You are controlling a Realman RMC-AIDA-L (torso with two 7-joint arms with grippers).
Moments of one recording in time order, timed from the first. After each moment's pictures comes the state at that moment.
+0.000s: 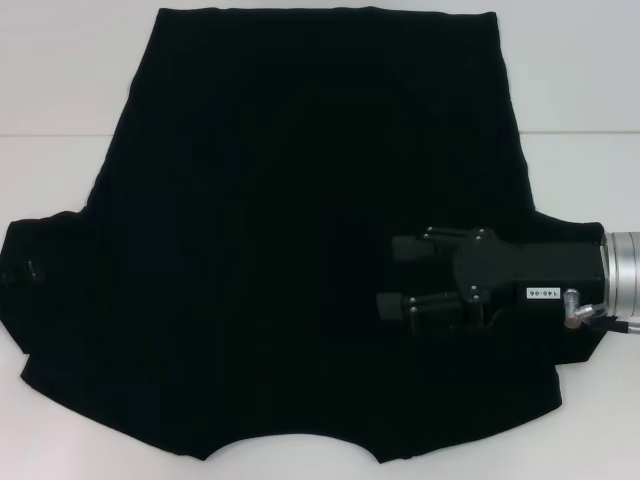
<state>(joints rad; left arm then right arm) -0.55 -2.02 0.31 0.80 2.61 1.16 -2.36 0.70 2.05 -0.72 -0.49 -1.99 -1.58 1.35</state>
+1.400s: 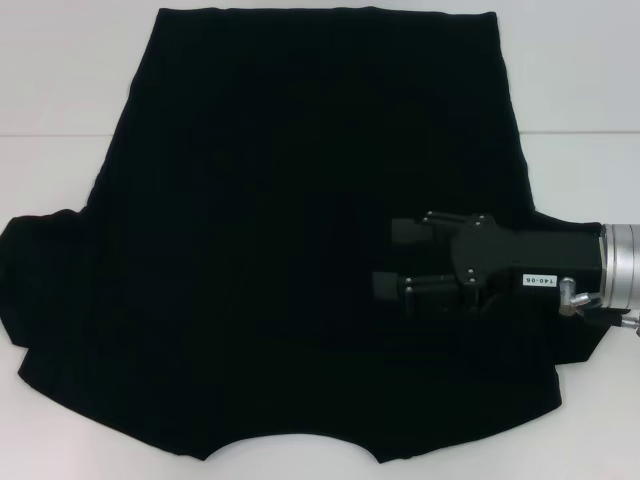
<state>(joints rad) -0.56 -2.02 0.34 0.81 2.62 1.08 -2.30 0.69 2.06 -0.70 -0.49 -1.95 -1.57 1.35</state>
